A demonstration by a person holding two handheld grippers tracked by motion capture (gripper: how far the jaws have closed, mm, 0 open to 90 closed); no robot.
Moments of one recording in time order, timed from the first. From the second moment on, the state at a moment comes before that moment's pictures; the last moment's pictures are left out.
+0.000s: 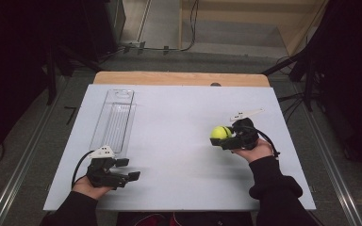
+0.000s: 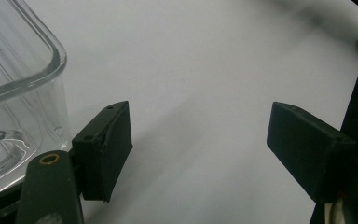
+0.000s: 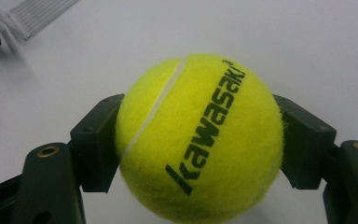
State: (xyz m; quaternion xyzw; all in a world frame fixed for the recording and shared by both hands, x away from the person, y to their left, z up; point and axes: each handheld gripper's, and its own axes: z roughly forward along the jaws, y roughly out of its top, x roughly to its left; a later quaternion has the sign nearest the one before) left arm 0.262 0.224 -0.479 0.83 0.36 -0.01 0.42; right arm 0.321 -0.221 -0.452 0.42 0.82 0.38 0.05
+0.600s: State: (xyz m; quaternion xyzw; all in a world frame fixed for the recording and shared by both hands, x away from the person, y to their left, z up) left arm 0.262 0.223 -0.479 0.83 0.36 -0.01 0.42; right arm 0.317 -0.189 -0.456 0.39 0.83 0.38 0.02
